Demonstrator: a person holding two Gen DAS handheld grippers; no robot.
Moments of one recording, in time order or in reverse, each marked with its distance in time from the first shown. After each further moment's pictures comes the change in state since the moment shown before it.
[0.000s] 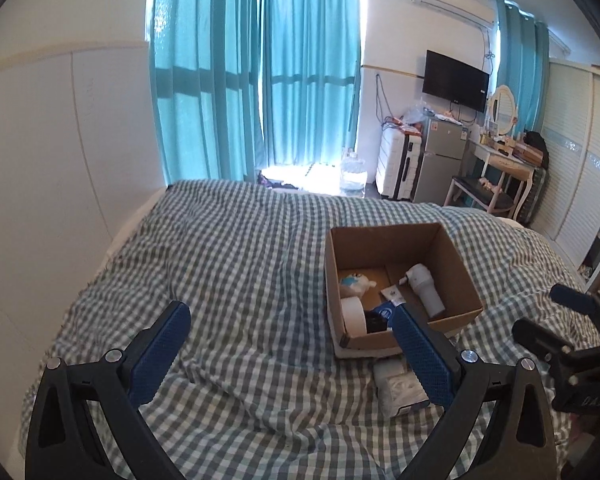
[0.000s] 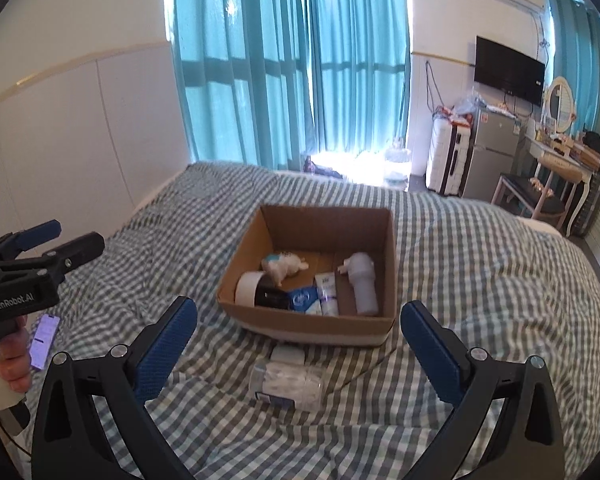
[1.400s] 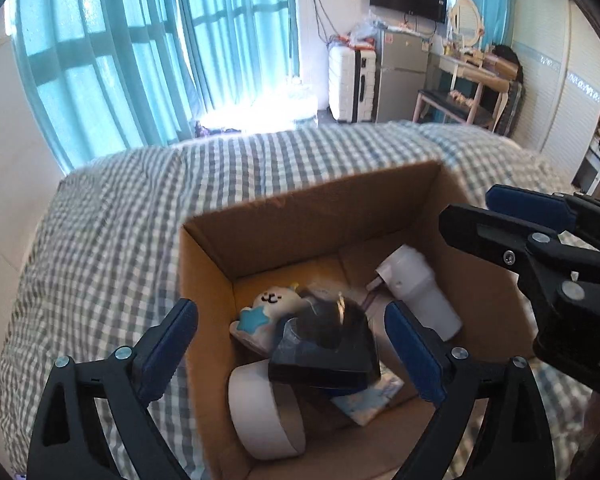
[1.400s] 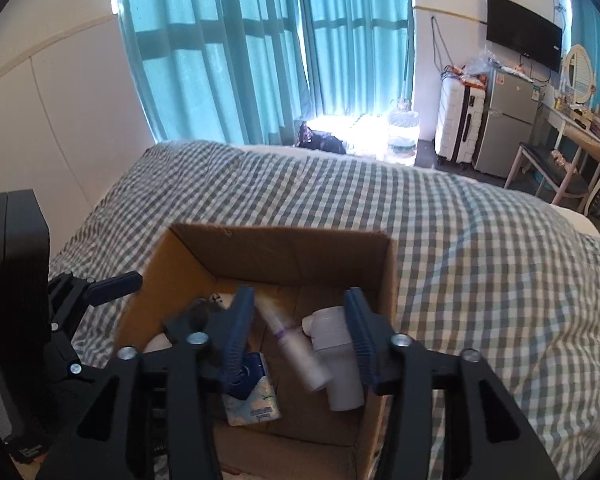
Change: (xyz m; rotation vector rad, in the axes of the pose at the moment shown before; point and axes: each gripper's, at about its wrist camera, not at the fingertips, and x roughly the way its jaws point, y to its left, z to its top) left arm 0.206 -0.120 0.033 0.209 0.231 -0.103; right arm 0.157 -0.076 0.087 0.047 0.079 0.033
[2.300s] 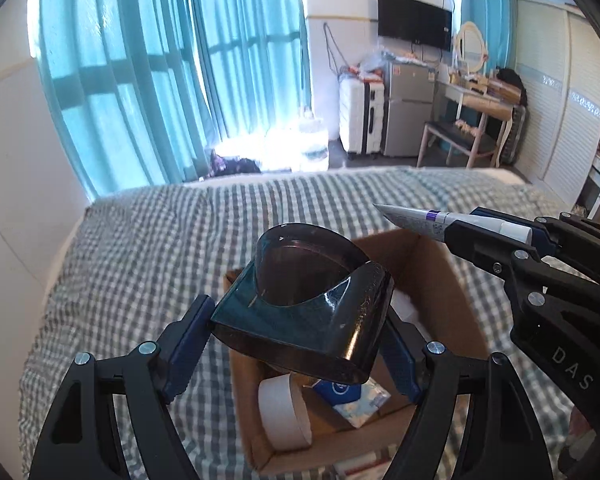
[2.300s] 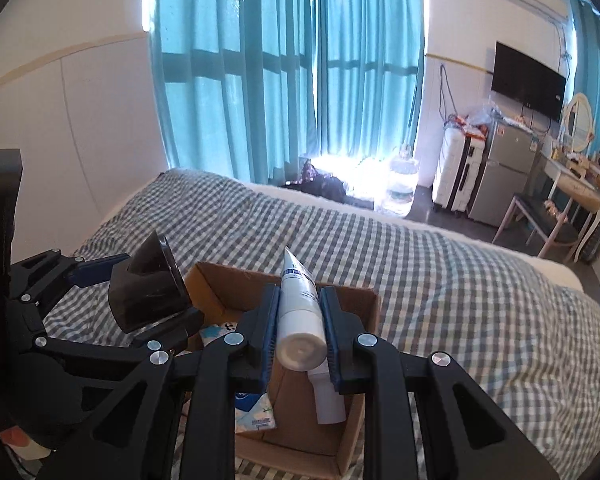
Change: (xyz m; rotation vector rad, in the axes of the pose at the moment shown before) left arm -0.036 0.004 0.026 -0.017 -0.071 0.040; right arm -0.017 0.016 0.023 -0.081 -0.068 -0.036
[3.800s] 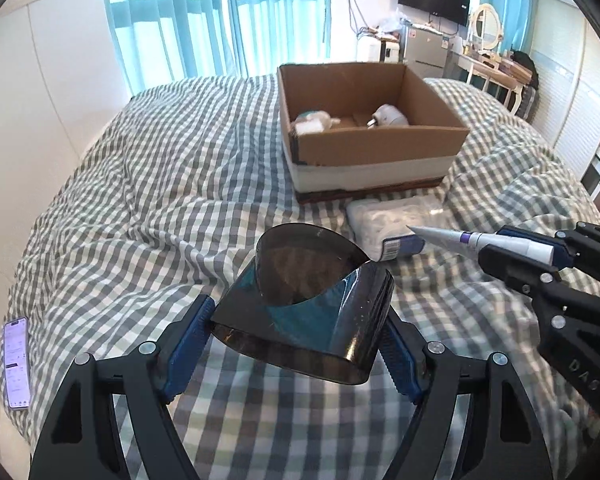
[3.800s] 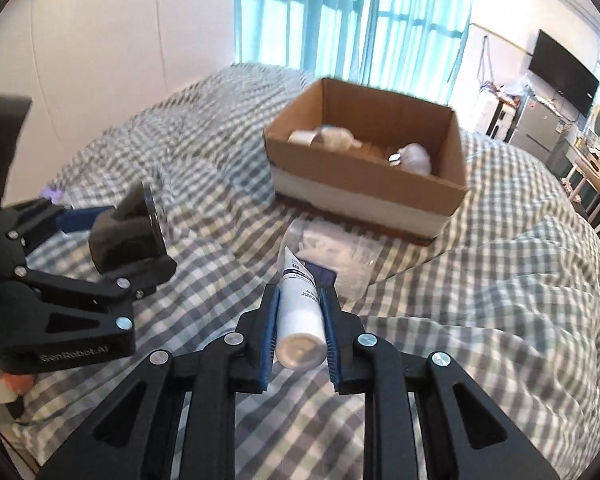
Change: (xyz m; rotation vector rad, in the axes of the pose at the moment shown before) left arm -0.126 0.017 -0.230 -0.088 0.120 0.018; right arm -0.130 0.114 -0.215 -0.155 0.146 0.055
